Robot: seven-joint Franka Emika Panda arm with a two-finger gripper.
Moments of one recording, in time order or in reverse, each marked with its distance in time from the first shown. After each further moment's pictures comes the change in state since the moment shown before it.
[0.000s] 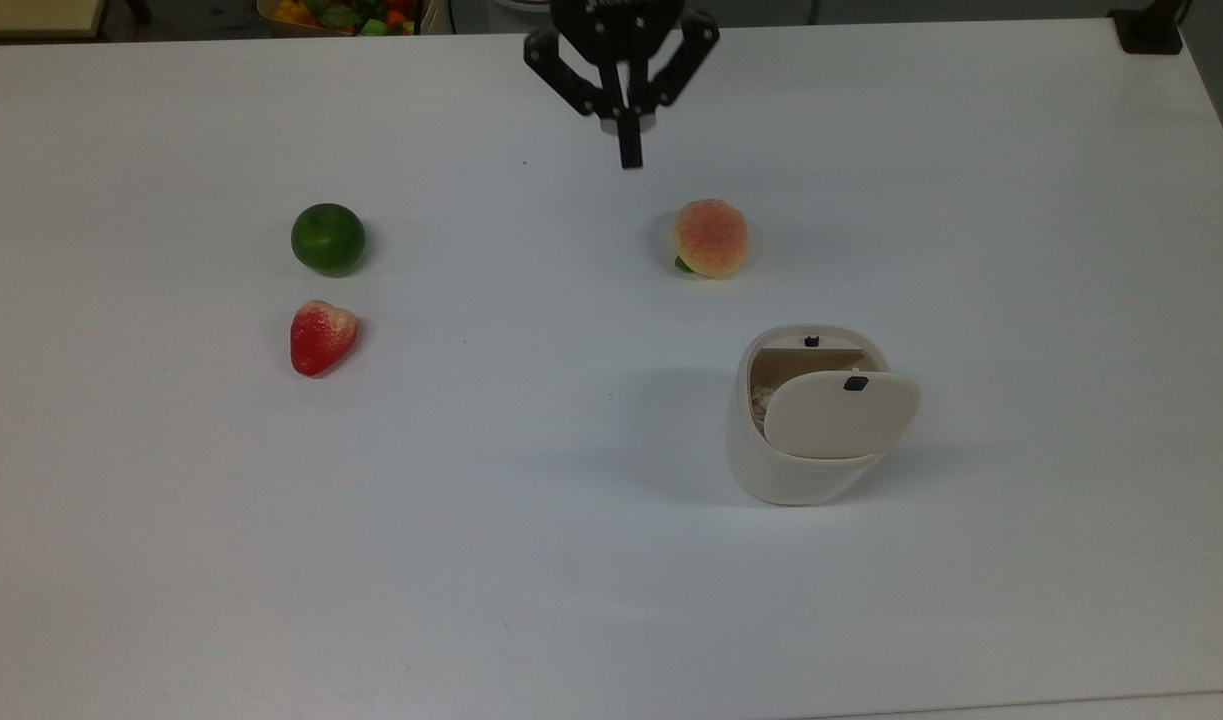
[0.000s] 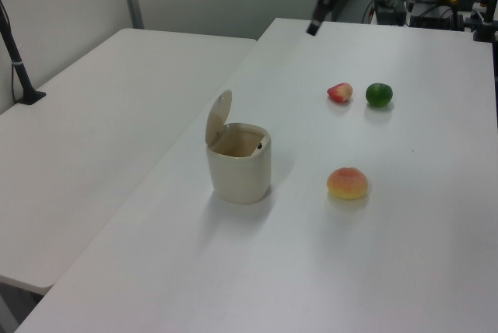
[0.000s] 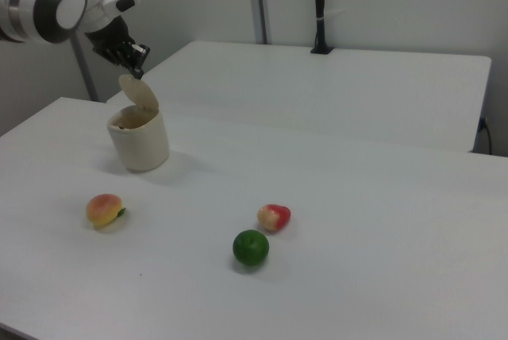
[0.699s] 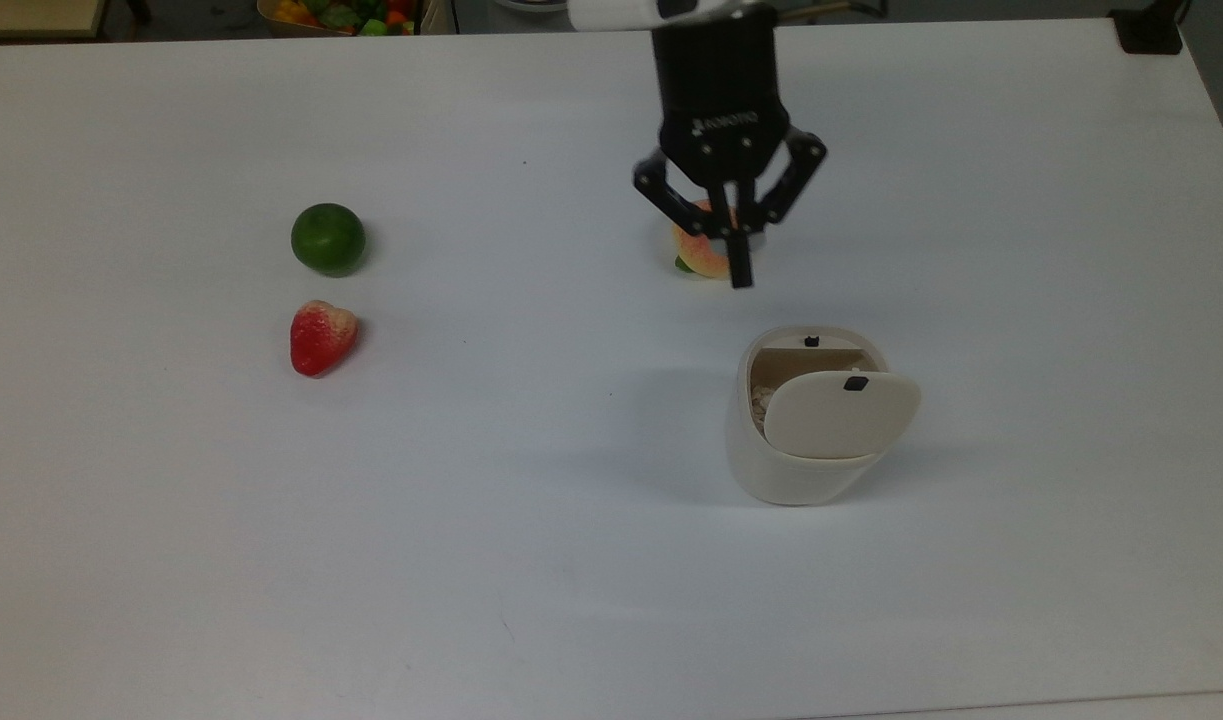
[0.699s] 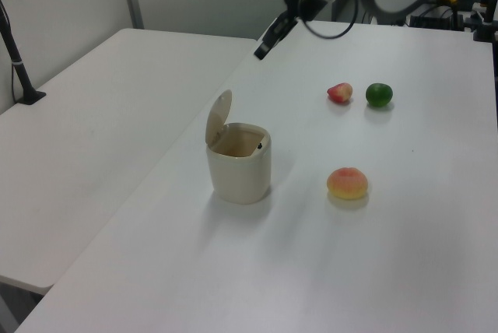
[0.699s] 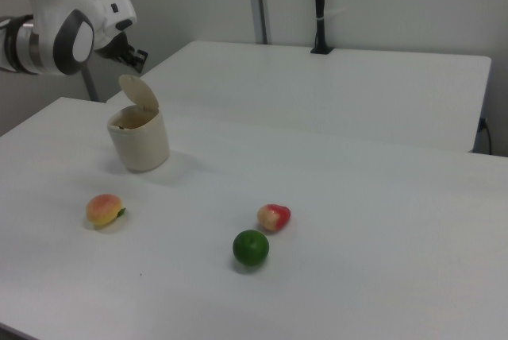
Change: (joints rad) arm 0.087 0.187 0.004 0.037 -0.001 0.383 0.127
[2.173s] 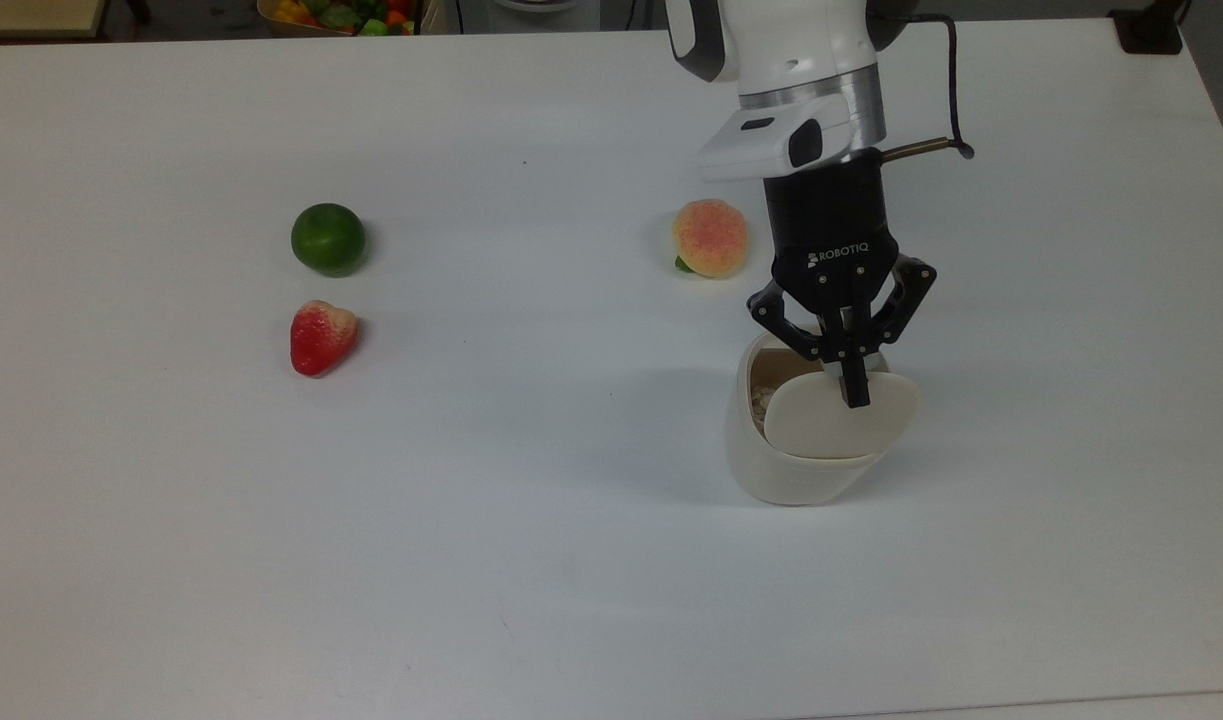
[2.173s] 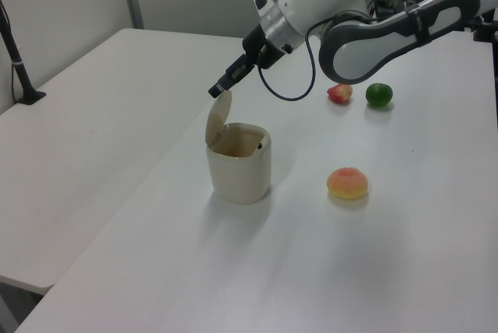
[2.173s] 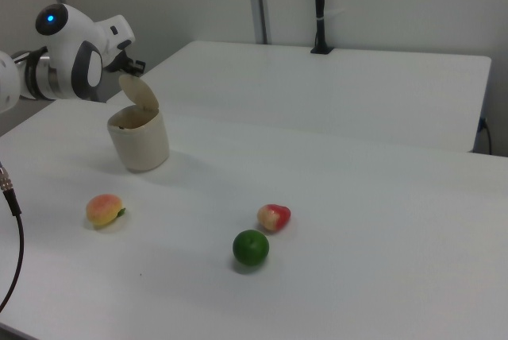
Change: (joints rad) arm 0.076 0.272 -0.001 0.193 -0.038 0.209 0.021
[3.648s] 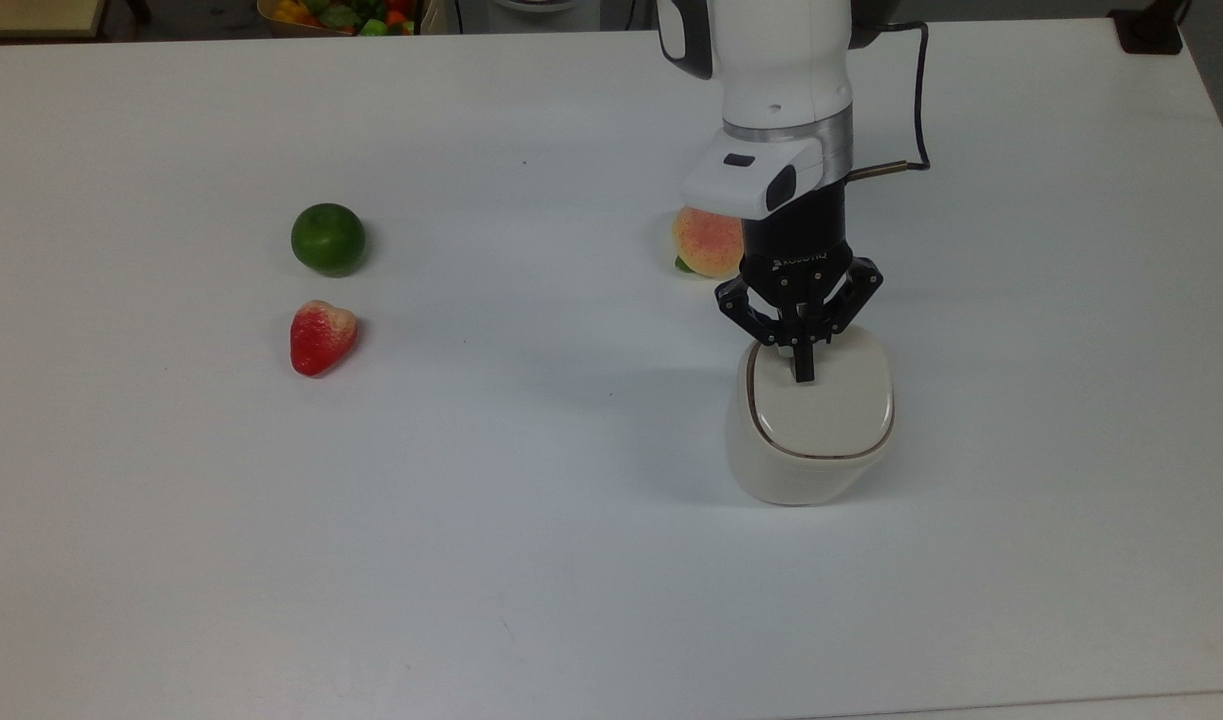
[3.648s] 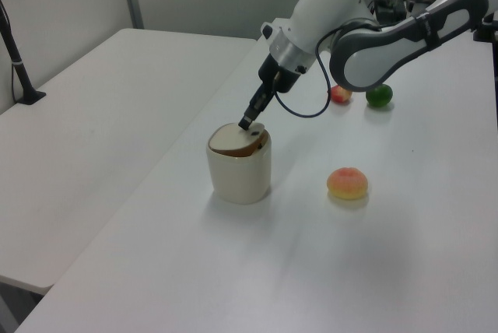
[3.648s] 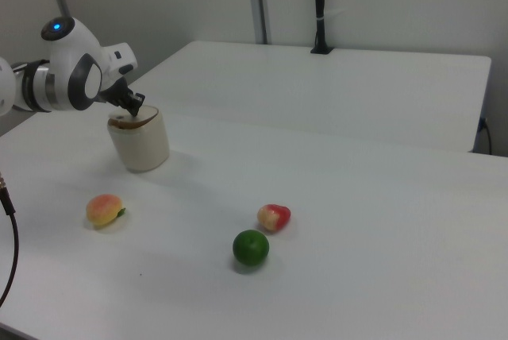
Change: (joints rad) arm -0.001 -0.053 0.005 -0.128 -0.002 -0.188 0.000
